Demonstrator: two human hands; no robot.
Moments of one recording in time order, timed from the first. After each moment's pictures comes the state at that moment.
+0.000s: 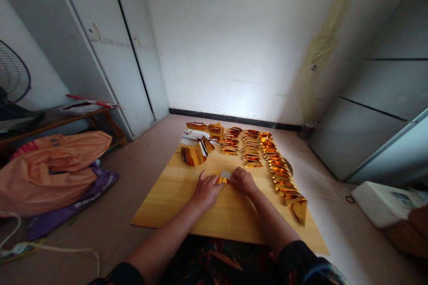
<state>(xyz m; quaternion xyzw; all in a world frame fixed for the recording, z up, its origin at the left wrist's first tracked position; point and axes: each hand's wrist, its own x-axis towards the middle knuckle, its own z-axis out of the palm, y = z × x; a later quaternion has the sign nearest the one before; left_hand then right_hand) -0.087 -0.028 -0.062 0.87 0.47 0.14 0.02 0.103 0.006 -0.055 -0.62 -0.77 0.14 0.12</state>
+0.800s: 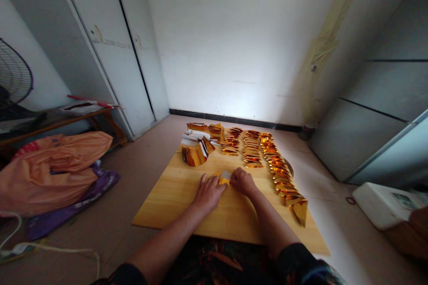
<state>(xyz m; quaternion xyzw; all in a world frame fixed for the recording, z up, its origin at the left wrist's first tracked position) -0.081 -0.033 -0.064 0.87 0.49 0.12 0.00 0.100 0.007 -0.056 -0.64 -0.75 0.15 0.11</state>
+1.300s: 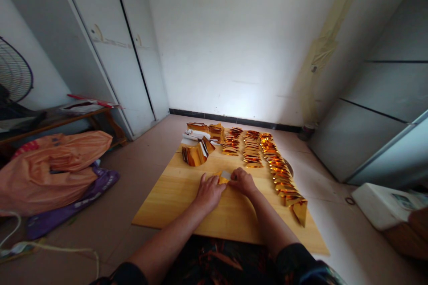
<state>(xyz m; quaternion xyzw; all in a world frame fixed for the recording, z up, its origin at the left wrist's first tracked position) -0.077 -0.034 -0.063 0.86 0.49 0.12 0.01 0.100 0.008 -0.056 -0.65 -0.73 0.17 0.13</state>
